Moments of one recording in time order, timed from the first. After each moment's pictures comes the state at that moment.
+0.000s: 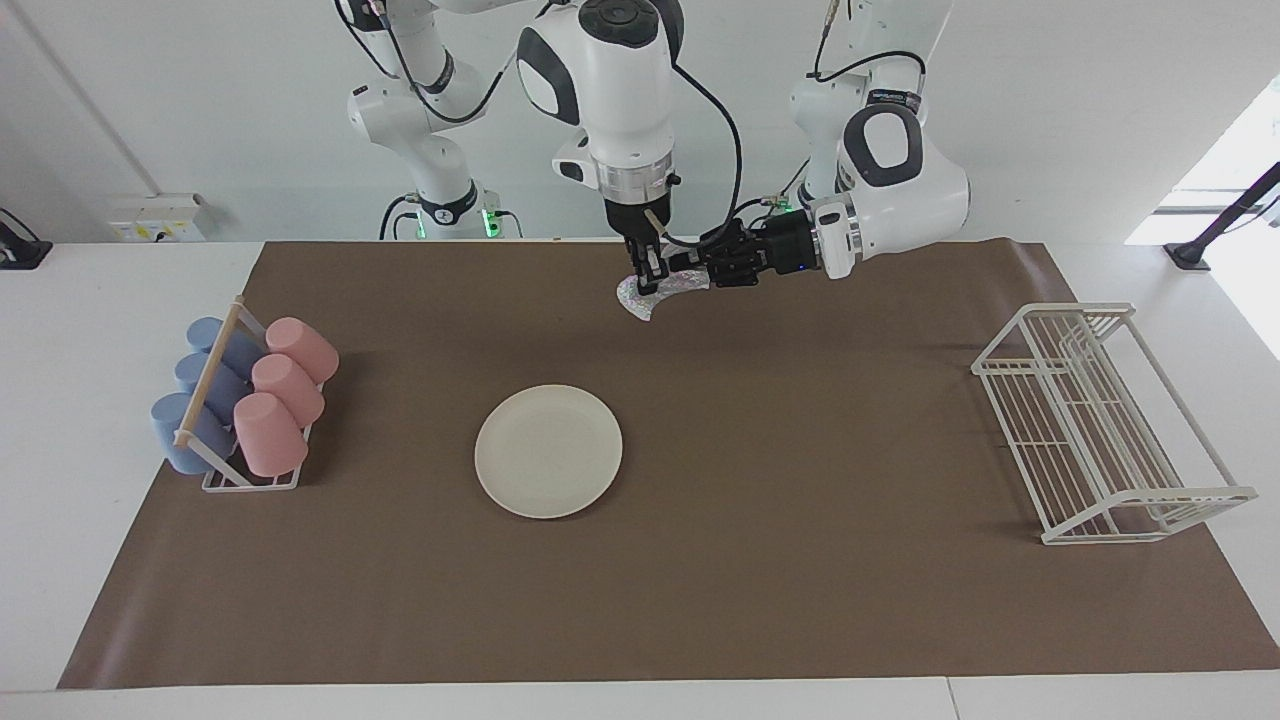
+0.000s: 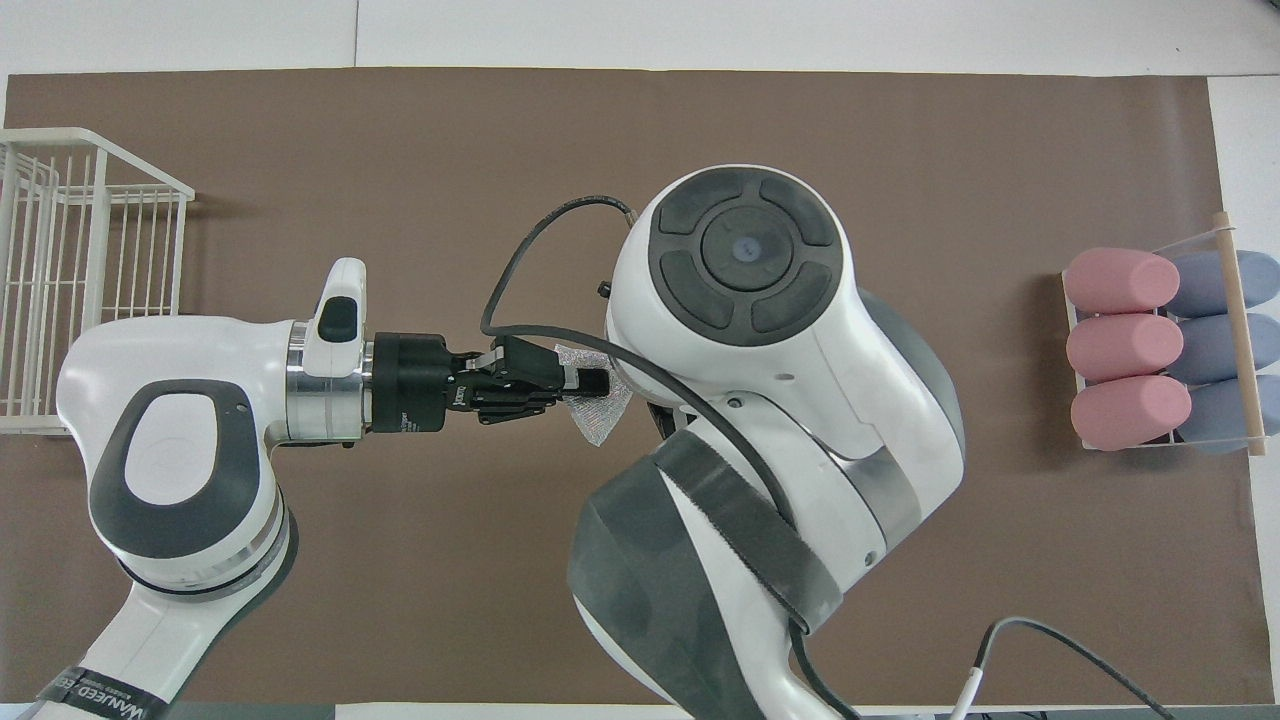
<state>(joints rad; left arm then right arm) -0.36 -0.10 -0.03 -2.17 -1.42 2.00 0.14 0.40 0.25 0.25 -1.43 0.01 1.72 1.96</state>
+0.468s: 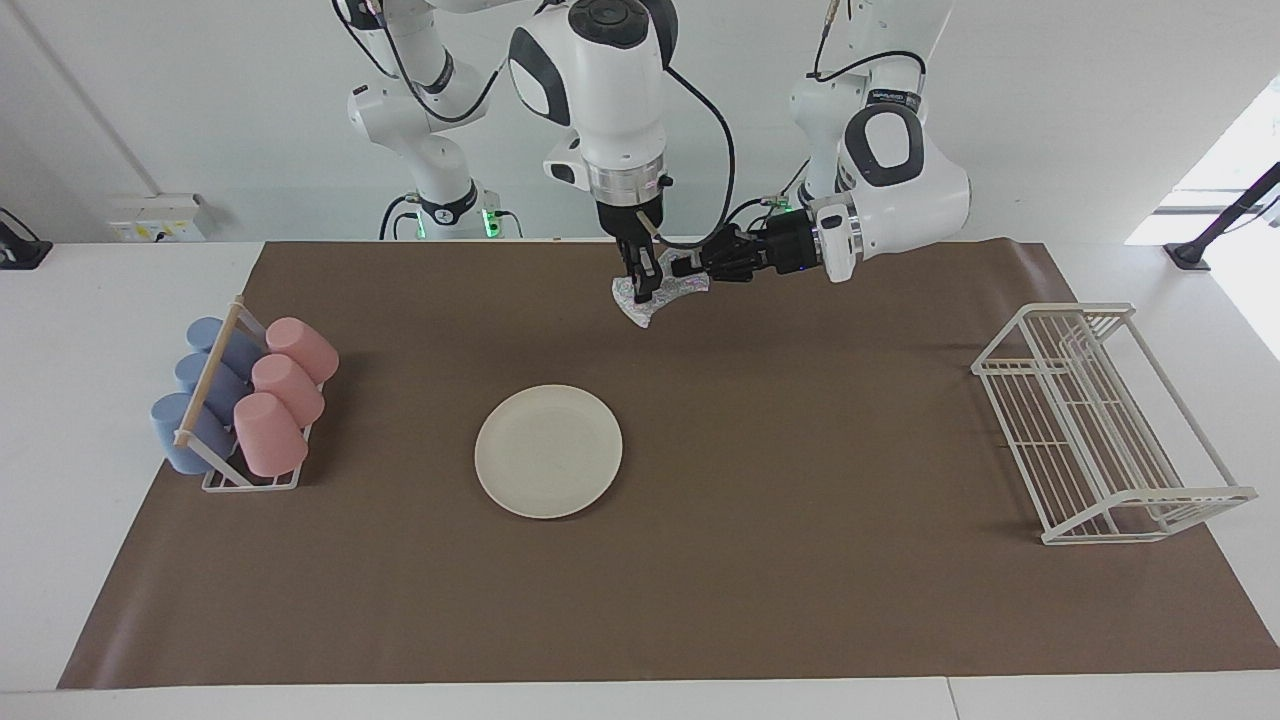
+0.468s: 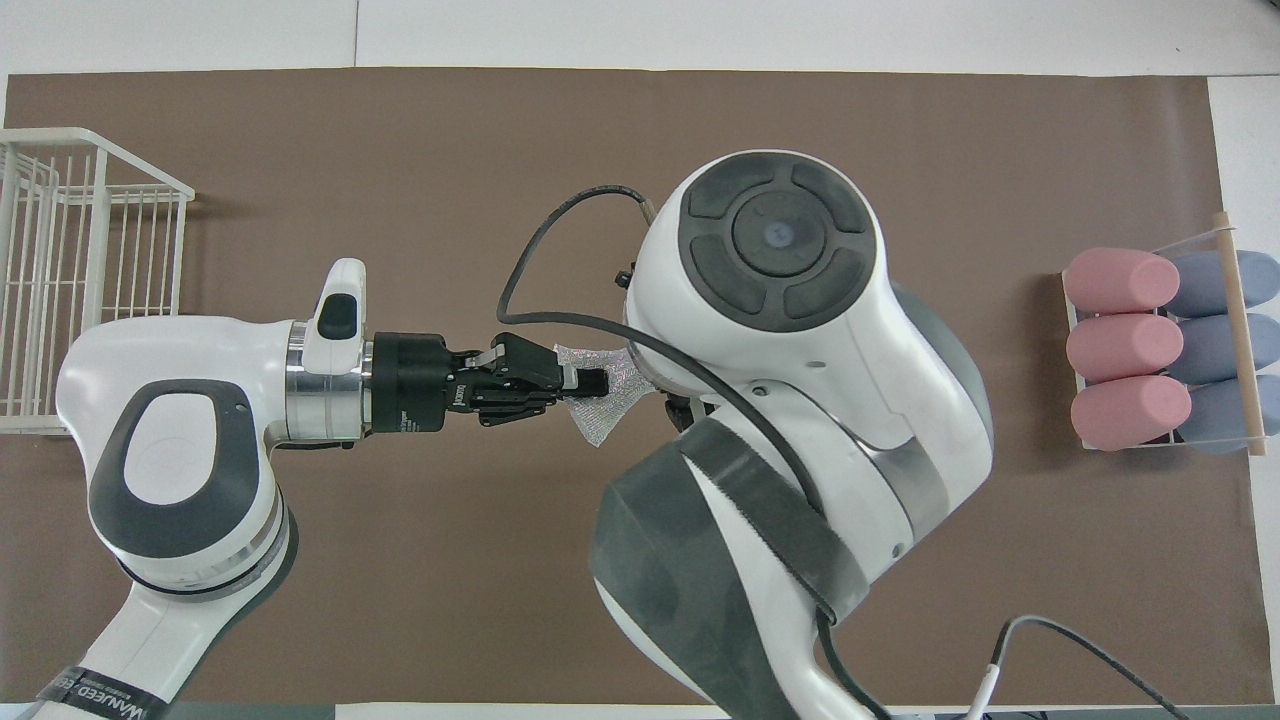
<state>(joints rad) -0.36 -0.10 -0.02 -2.17 -1.42 2.00 0.11 0.36 0.23 0.25 -1.43 0.01 1.71 1.90</state>
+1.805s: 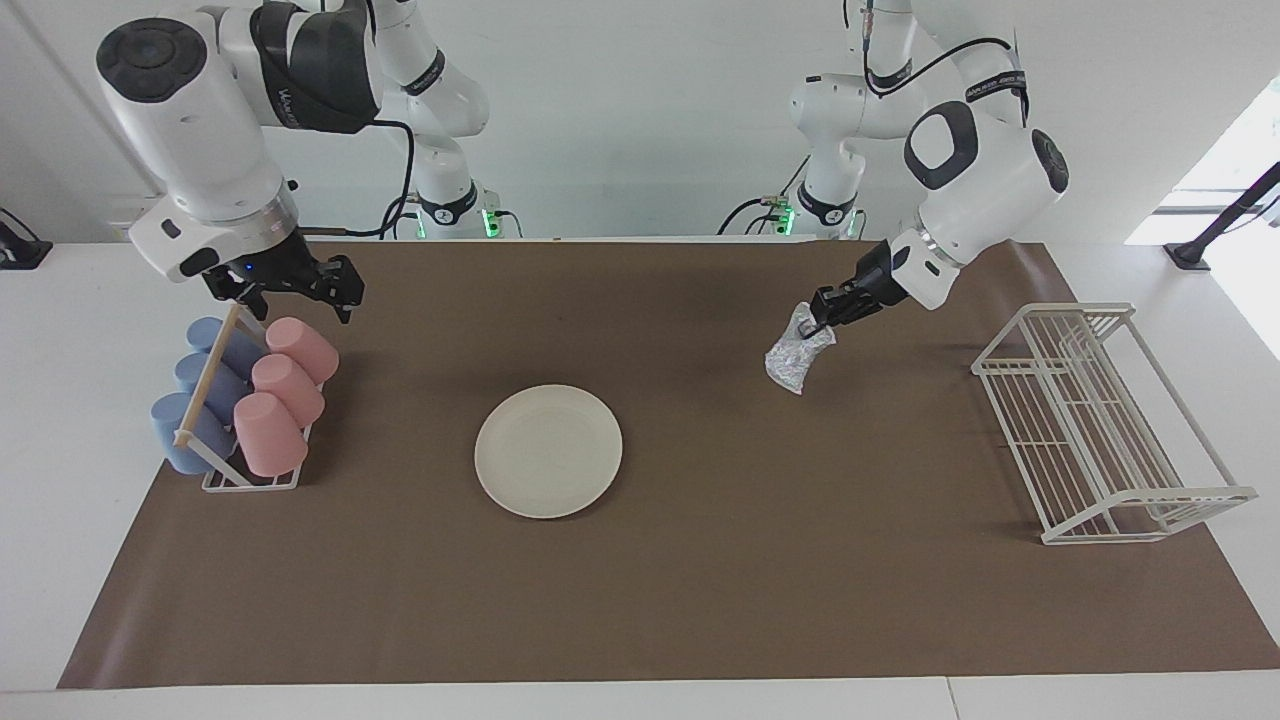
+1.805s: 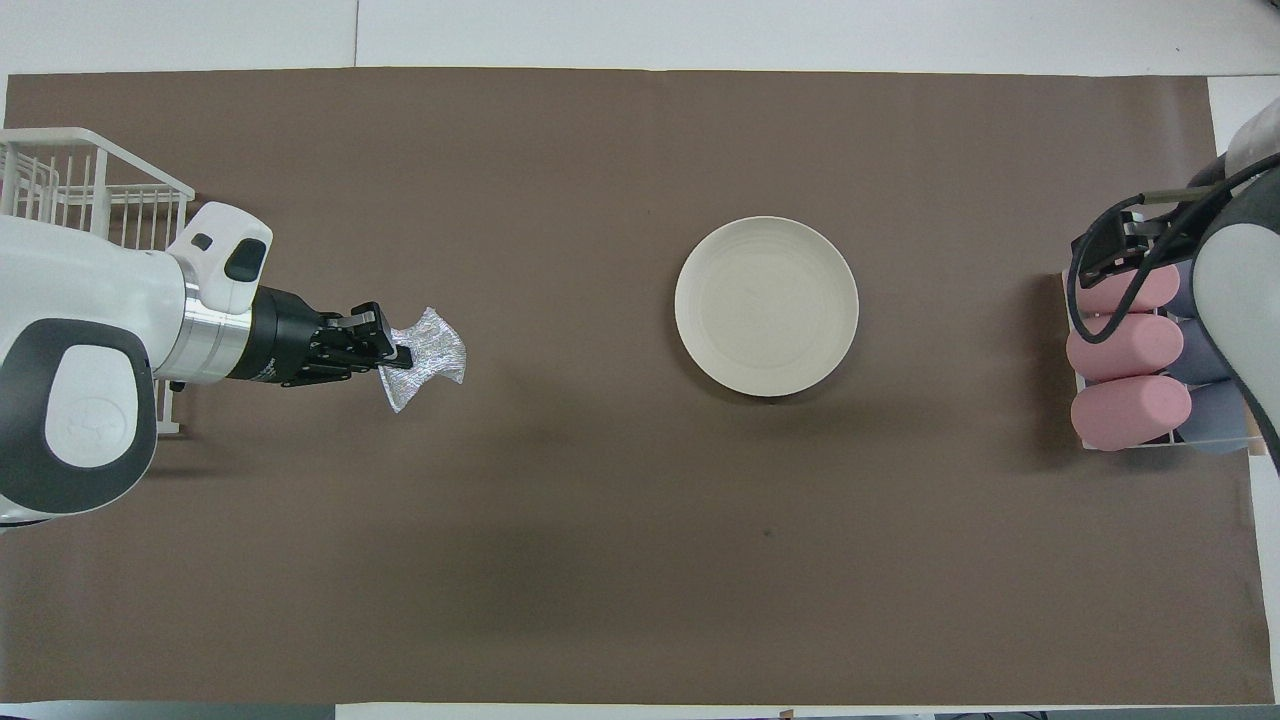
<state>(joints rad) -0.21 -0.04 0.00 -2.02 -0.48 1.96 -0.26 -0.16 0.17 0.24 -1.43 -0.16 1.49 0.04</state>
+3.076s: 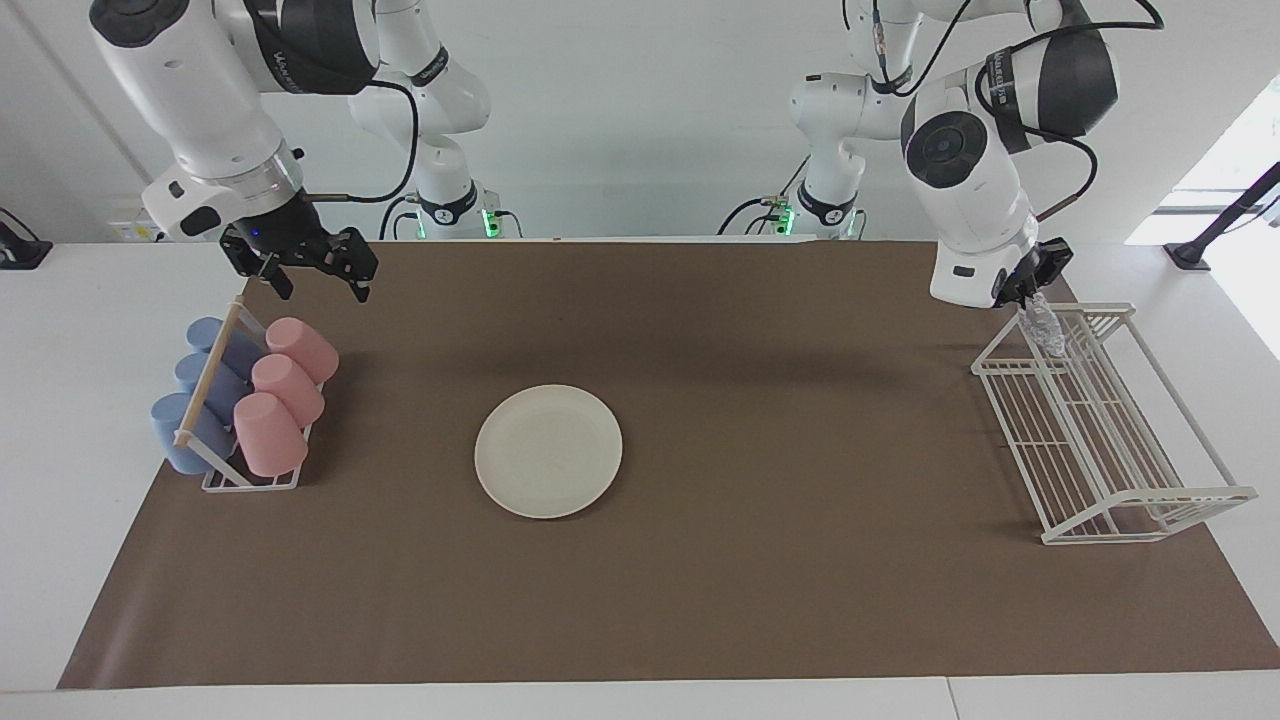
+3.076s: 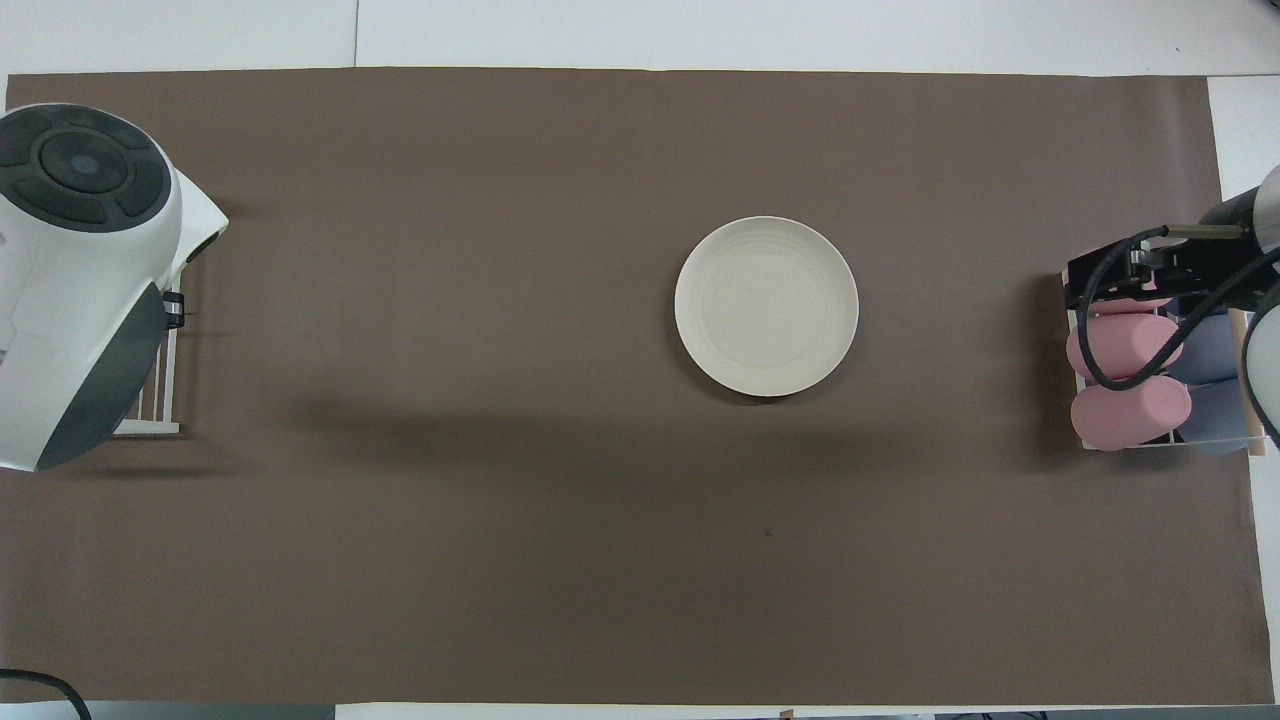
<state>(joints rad) -0.26 0.08 -0.02 -1.73 0.79 1.49 -0.37 0.02 0.02 -0.05 -1.61 0.00 1.59 0.03</state>
